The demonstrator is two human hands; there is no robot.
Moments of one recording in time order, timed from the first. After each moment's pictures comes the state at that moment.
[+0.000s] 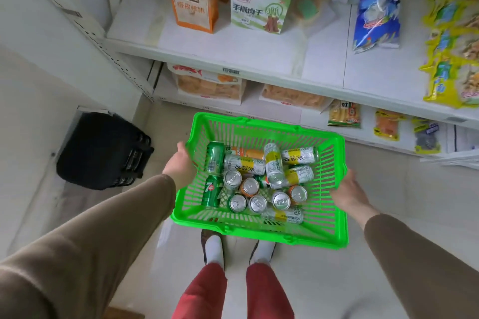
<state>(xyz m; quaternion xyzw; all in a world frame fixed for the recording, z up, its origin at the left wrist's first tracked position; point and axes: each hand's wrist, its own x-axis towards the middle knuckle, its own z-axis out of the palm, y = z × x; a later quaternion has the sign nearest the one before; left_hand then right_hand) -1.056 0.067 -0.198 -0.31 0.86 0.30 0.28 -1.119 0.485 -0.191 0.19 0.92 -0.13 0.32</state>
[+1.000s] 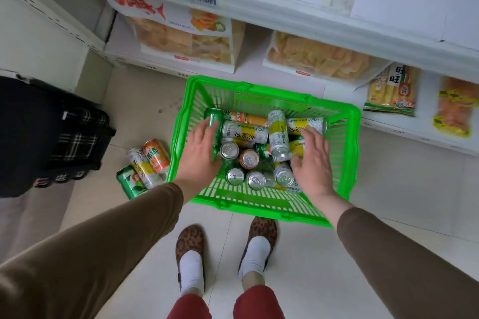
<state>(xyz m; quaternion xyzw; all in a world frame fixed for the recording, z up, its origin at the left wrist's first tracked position) -1.120 0.148 -0.403 -0.13 0.95 0.27 0.12 -1.194 0.414 -0.411 -0.09 0.97 -0.21 0.13</state>
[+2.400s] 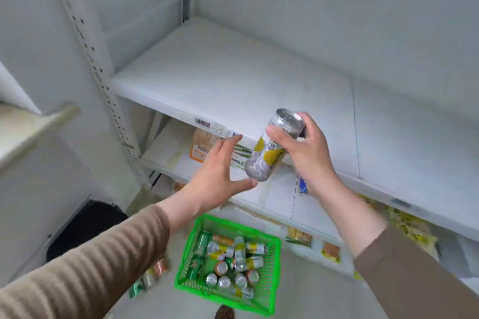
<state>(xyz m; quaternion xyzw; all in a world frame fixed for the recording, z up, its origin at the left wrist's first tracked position) -1.172 0.087 0.237 -0.03 0.88 0.46 -0.08 -1.267 0.253 0.304 -0.16 0.82 -0.55 0.02</state>
